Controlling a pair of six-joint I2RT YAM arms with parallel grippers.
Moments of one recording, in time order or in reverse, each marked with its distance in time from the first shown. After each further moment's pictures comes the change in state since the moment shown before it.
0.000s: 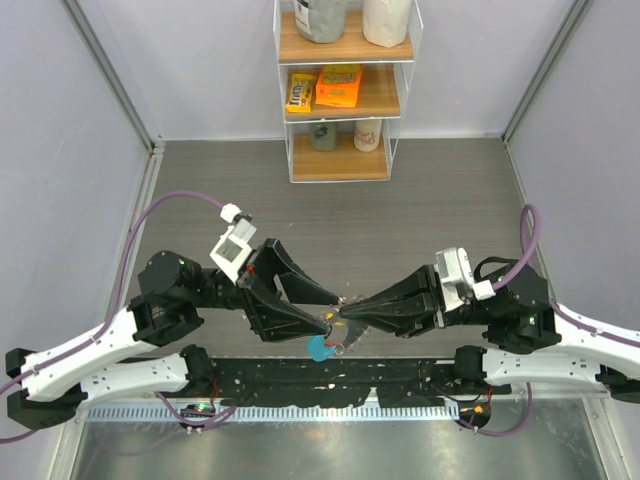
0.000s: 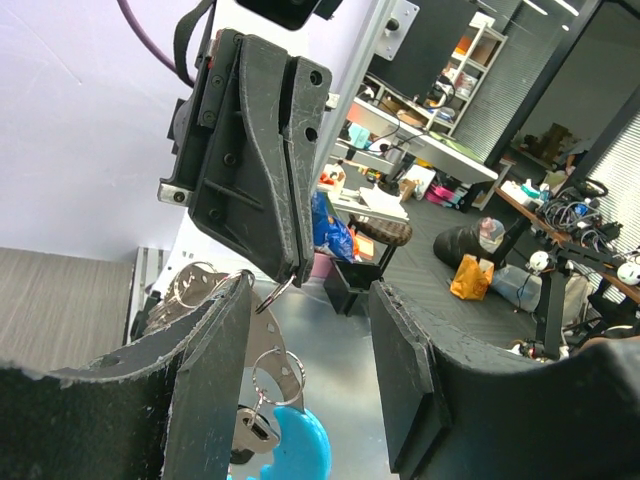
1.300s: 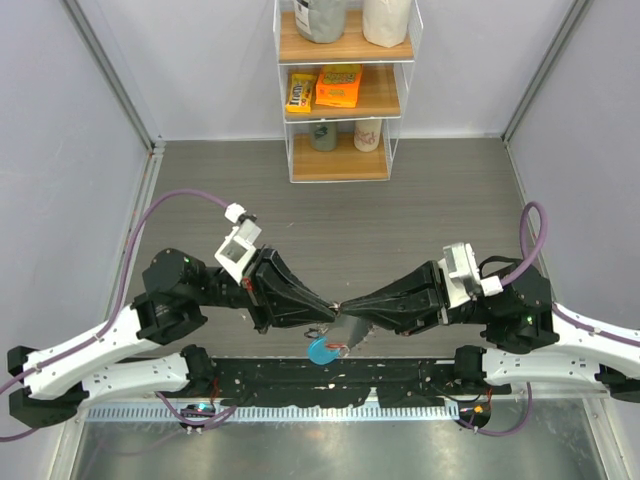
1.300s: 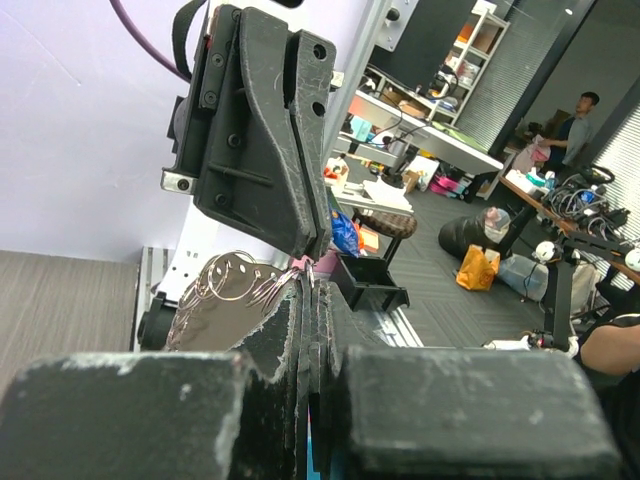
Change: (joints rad) left arm 0.000 0.027 0.010 0.013 0.021 0.024; right arm 0.000 0.023 0.000 0.076 0.013 0.028
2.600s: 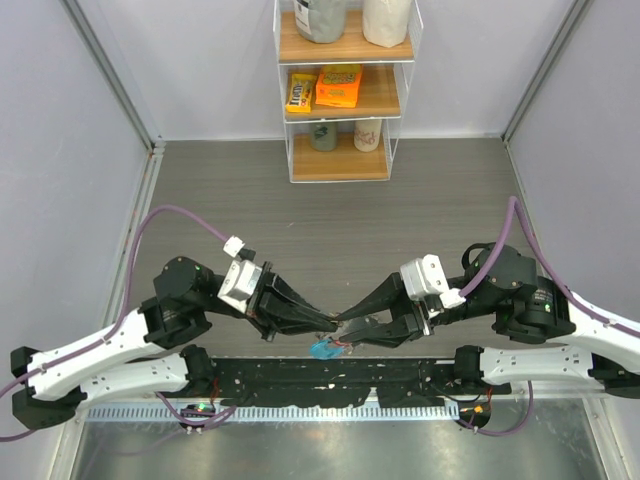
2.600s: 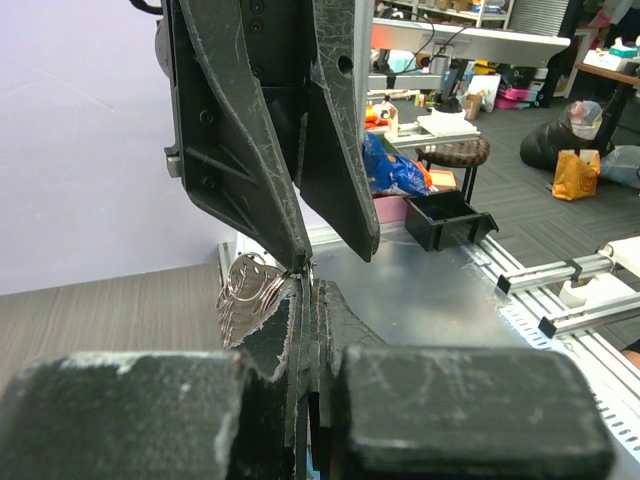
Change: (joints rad) left arm 0.000 -0.031 -0.103 0.021 0.098 0.370; right arm -0.002 0.097 0.240 -0.499 -0.145 -0.148
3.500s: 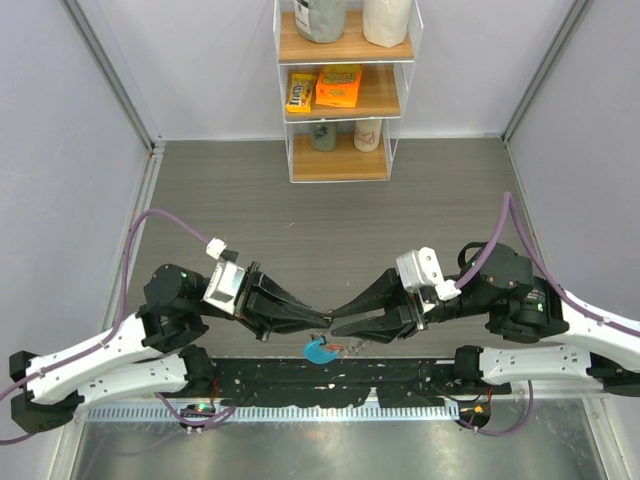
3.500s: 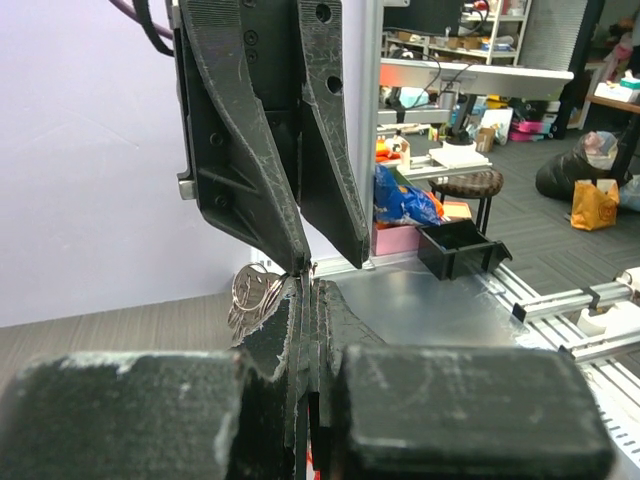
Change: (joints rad) left arm 0.000 -0.049 -0.056 0.108 -0.026 -0.018; right arm 0.000 0.037 0.000 0.062 0.031 0.046
